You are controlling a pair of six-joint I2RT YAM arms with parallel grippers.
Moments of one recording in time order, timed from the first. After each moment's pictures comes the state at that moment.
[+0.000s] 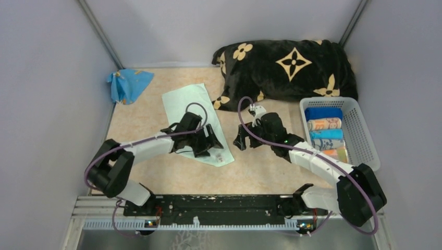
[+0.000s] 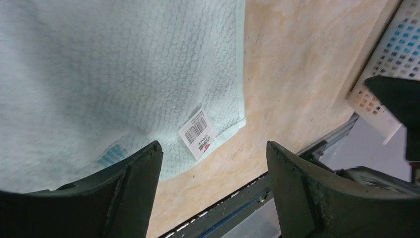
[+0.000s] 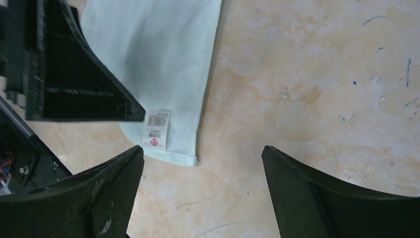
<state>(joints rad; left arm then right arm) -0.63 1.55 0.75 -0.12 0.31 -0.99 0.58 1.17 0.63 -0.05 -0.23 0.31</state>
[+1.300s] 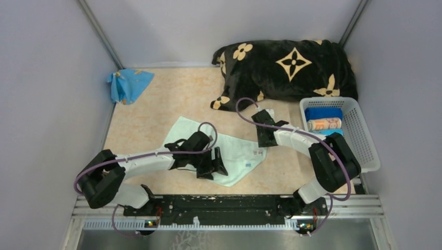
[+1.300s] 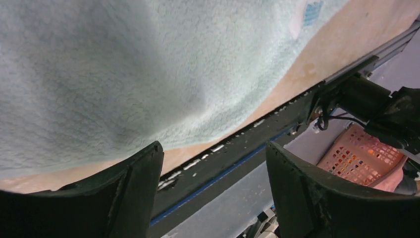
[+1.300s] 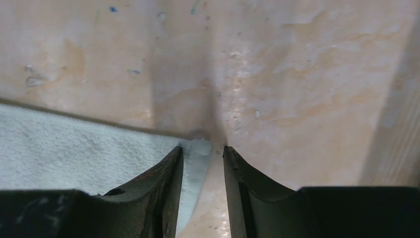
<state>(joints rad) -0.85 1.38 0.60 -0.19 0.32 -1.02 0.58 1.52 0.81 -0.43 0.31 0.40</state>
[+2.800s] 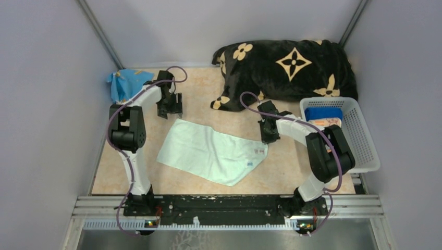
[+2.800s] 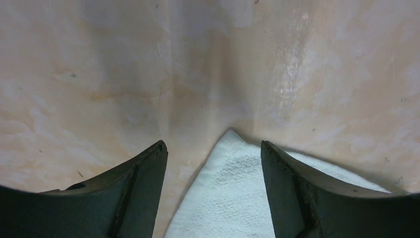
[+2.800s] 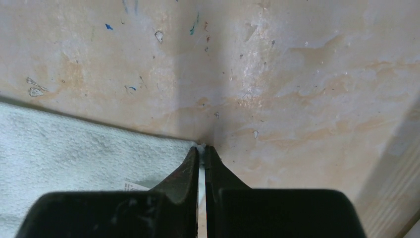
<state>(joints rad) -0.15 2.04 1.55 -0.75 -0.04 -0.20 0.41 1.63 0.92 -0.52 0.12 0.29</state>
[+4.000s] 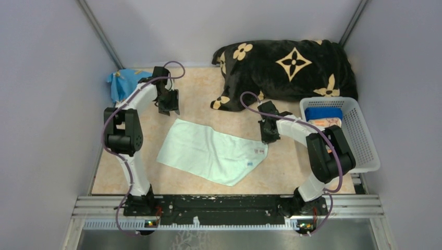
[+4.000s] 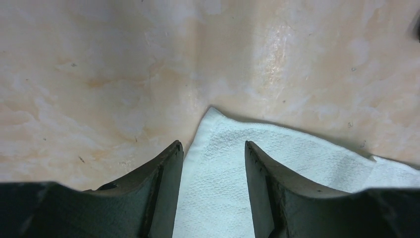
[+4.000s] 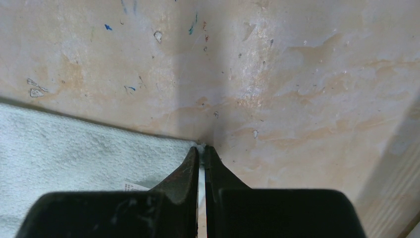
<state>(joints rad) -0.13 2.00 1.59 -0.80 0.06 -0.17 0.41 1.62 0.92 -0.52 0.13 0.30</state>
